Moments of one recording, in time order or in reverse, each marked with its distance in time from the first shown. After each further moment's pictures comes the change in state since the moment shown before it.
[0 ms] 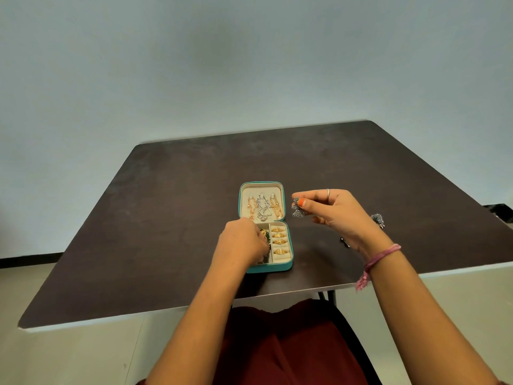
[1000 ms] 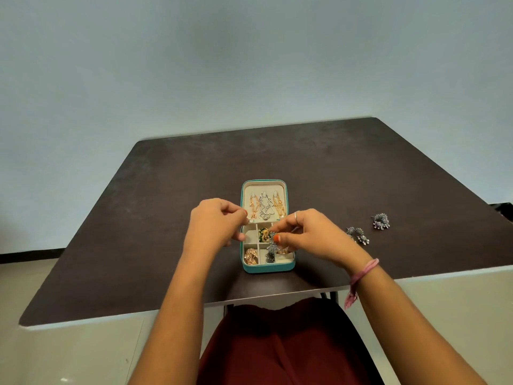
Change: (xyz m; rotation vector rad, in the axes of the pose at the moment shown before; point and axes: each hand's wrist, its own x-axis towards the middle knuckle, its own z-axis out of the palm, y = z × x) left_hand -0.013 -0.011 -0.048 -0.375 0.187 0.129; right_hand -0.005 0.007 0.034 -0.458 -0.264 -0.002
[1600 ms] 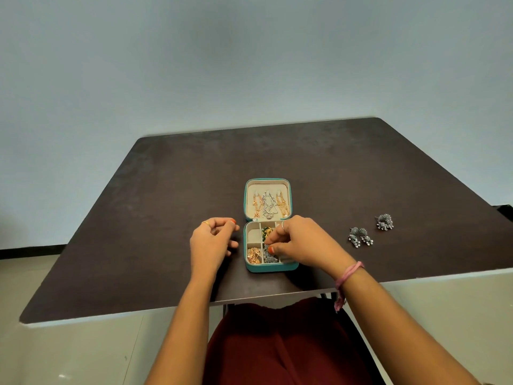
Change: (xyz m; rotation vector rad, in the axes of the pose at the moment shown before) left_hand 0.011 -0.068 0.031 -0.409 0.188 -0.090; right_hand 0.007 -0.017 0.022 -0.297 -0.051 0.098
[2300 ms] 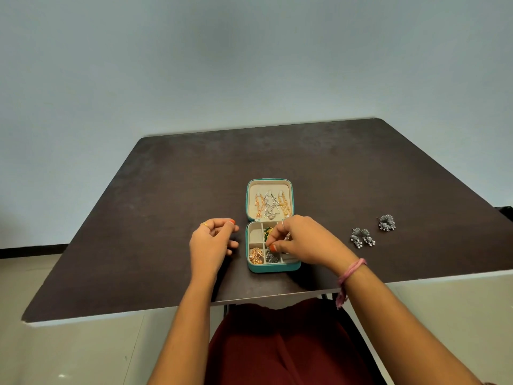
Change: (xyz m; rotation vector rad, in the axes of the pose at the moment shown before) left_hand 0.002 -0.006 -0.002 -0.070 0.022 0.018; right_hand 0.001 -0.004 -0.004 0.008 -0.050 -0.019
